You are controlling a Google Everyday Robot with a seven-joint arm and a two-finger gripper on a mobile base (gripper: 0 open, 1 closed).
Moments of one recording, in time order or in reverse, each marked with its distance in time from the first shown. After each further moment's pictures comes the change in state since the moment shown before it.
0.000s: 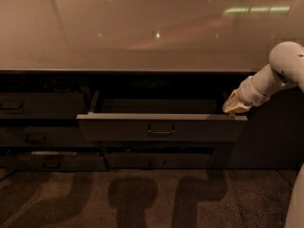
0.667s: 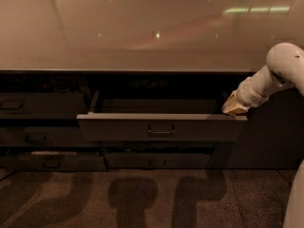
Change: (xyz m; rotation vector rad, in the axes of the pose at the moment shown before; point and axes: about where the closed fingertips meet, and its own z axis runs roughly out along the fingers) arm 0.003 0.001 0.008 -0.008 0.023 0.009
